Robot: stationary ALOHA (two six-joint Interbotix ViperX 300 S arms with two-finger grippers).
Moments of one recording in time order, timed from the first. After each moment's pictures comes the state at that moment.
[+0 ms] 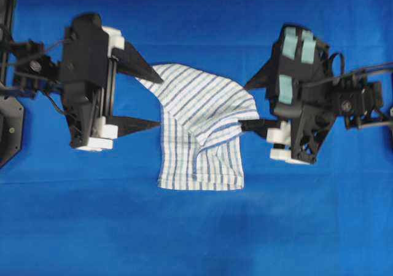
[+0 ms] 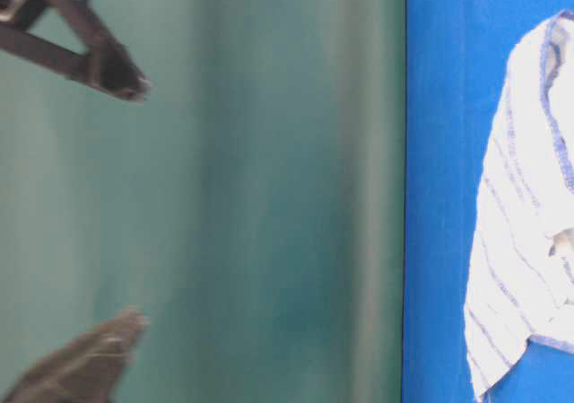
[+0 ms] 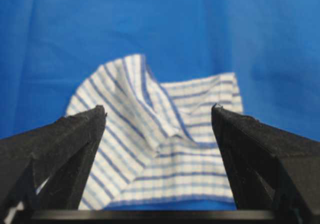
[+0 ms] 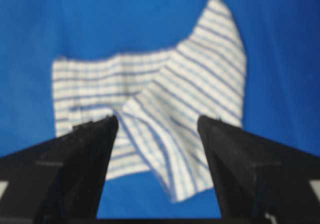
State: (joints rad) left arm -0.02 -0.45 0.63 -0.02 0.27 0.05; right arm 0.15 -0.30 0.39 -0.37 0.70 0.49
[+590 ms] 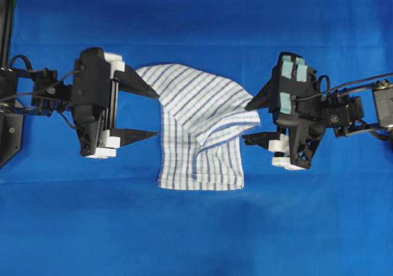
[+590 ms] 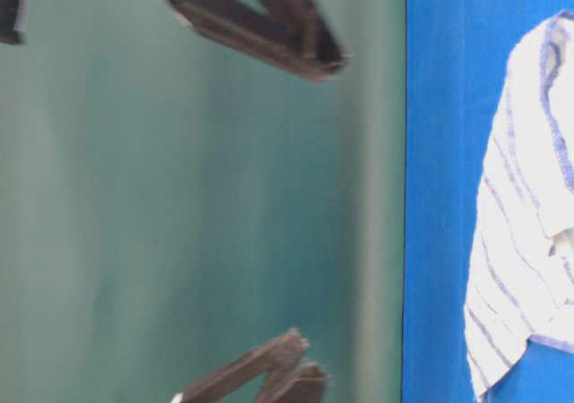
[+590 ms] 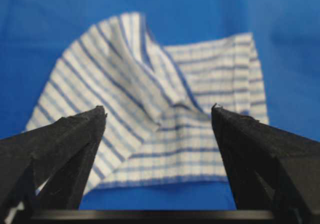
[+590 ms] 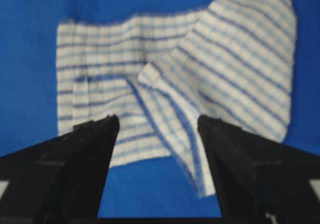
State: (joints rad) left arm -0.02 -0.38 0.89 -0.02 -0.07 0.06; right arm 0.10 -0.26 0.68 -0.38 0.33 0.57
